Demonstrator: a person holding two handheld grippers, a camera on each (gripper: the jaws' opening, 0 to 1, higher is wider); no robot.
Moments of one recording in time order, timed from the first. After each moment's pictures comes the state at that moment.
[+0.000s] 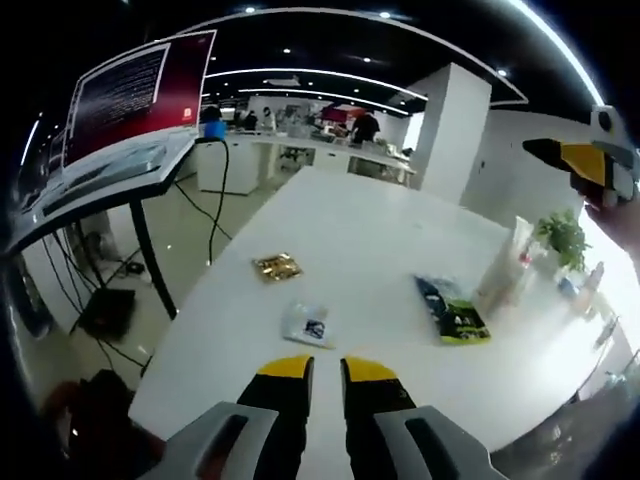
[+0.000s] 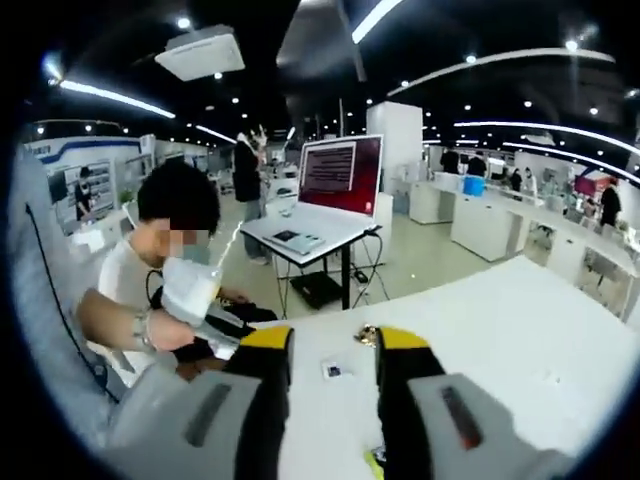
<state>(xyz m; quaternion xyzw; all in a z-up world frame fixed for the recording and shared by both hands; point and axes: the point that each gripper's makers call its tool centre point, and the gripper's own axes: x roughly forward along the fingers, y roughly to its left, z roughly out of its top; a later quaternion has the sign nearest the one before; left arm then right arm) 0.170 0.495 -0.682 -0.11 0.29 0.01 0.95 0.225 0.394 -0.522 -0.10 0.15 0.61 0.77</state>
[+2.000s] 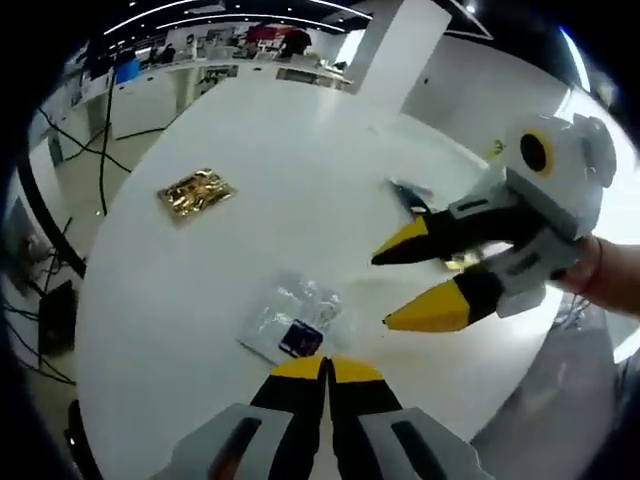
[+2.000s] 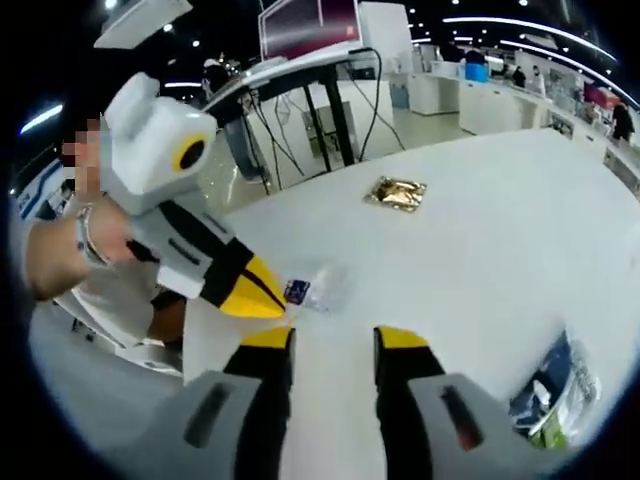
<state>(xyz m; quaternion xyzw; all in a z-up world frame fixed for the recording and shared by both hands) 0.200 0.467 -0.762 -0.09 0.46 -0.17 0.86 0.231 0.433 -0.752 -0.15 0.37 0.57 0.72</state>
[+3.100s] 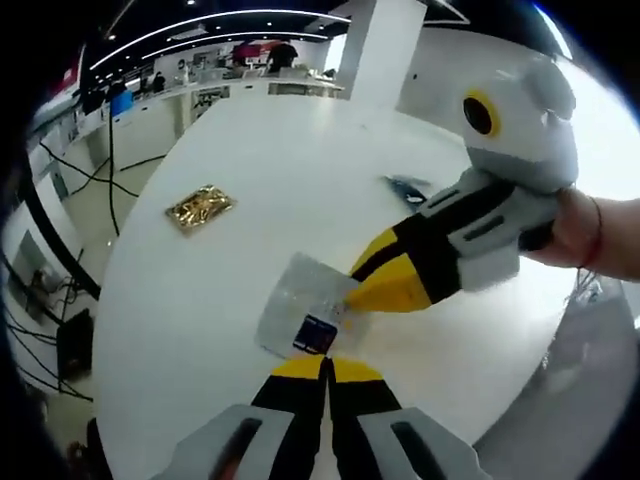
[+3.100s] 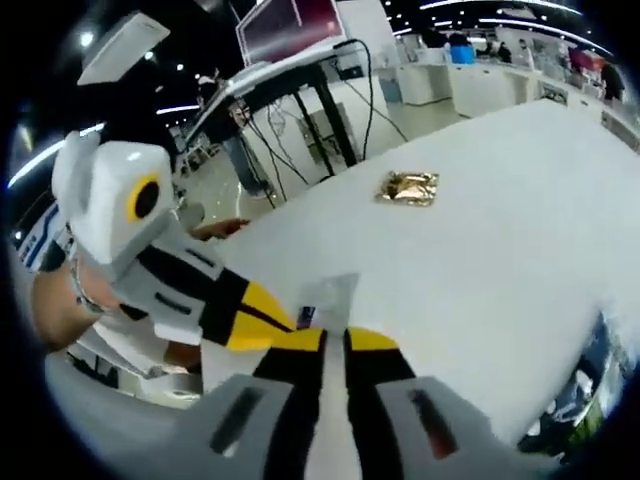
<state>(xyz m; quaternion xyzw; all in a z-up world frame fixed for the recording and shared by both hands) 0.195 0.472 -0.766 -0.03 0.43 -0.17 0.89 0.222 0.455 -0.745 -0.06 0.40 0.57 0.71</state>
